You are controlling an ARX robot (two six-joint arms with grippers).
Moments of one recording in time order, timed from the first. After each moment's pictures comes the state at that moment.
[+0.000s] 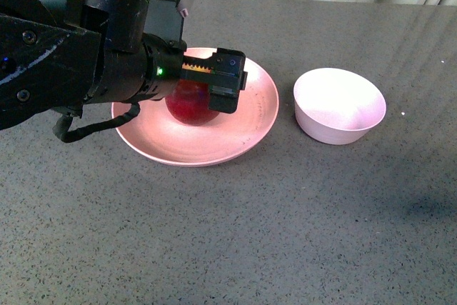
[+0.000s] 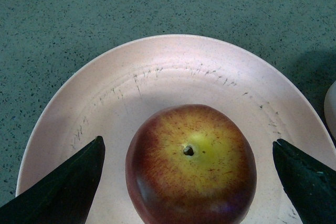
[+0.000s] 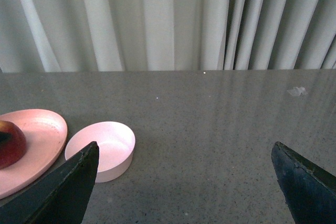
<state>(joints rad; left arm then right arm) -0.48 2.04 0.96 0.49 -0.07 -0.11 0.00 0.01 0.02 0.00 0.00 0.00</state>
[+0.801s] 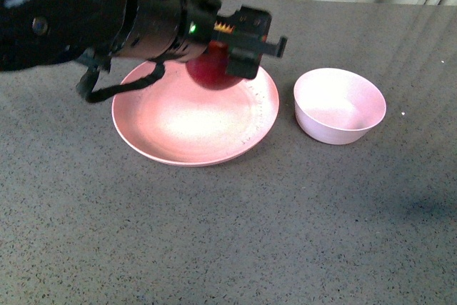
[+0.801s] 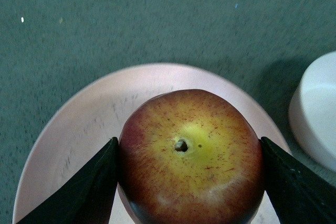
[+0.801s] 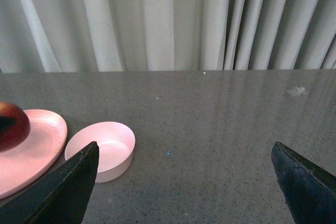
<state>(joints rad) -0.55 1.98 1.04 0.43 -0.10 -0.04 0.00 0.01 0.02 0.00 0.00 0.00</state>
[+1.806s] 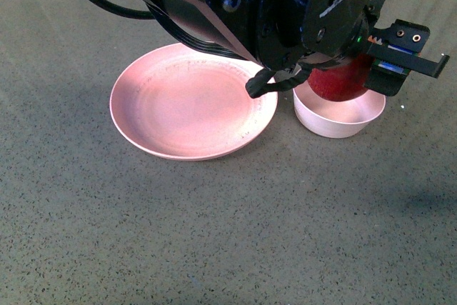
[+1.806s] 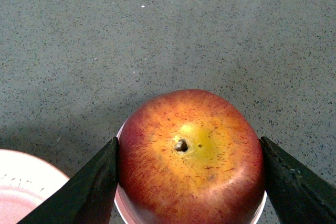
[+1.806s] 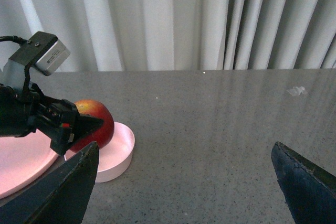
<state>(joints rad) -0.76 2.20 1.37 0.32 -0.03 -0.07 0.00 0.01 0.02 0.00 0.00 0.00</state>
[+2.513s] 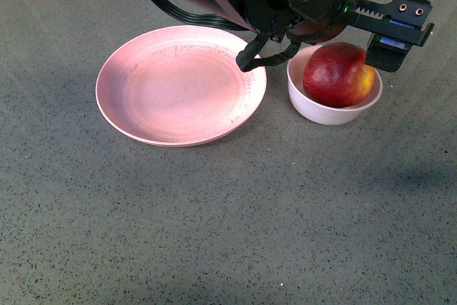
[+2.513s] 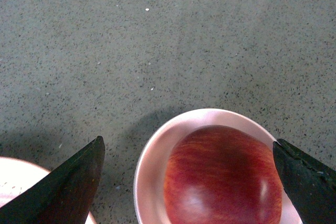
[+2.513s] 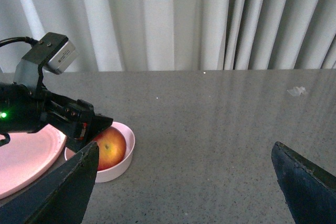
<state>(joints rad) -0.75 2.22 1.39 0.31 -0.03 -0.07 0.00 0.01 0.02 0.00 0.00 0.00</state>
